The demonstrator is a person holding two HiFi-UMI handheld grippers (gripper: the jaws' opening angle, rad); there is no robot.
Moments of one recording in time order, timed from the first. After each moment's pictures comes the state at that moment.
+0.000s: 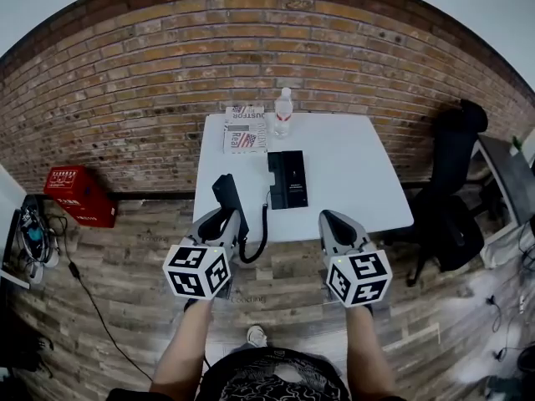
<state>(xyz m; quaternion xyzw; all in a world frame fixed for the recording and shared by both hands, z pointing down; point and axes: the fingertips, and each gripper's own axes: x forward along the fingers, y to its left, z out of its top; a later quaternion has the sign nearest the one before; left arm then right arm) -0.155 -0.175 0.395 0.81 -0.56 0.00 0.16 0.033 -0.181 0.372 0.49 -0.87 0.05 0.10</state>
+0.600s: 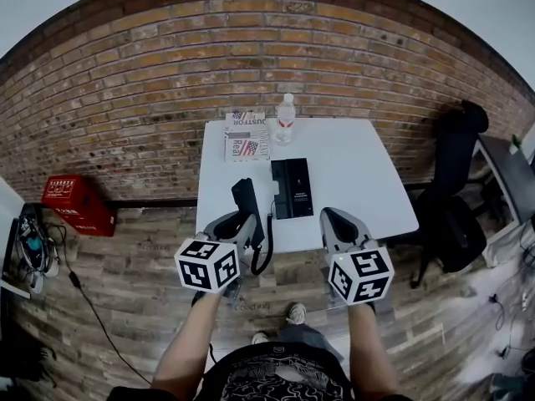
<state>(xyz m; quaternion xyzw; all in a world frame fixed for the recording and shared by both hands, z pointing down) -0.140 -0.214 0.420 0.85 -0.49 0.01 0.20 0.014 -0.212 0.370 0.49 -0.86 0.04 0.10</state>
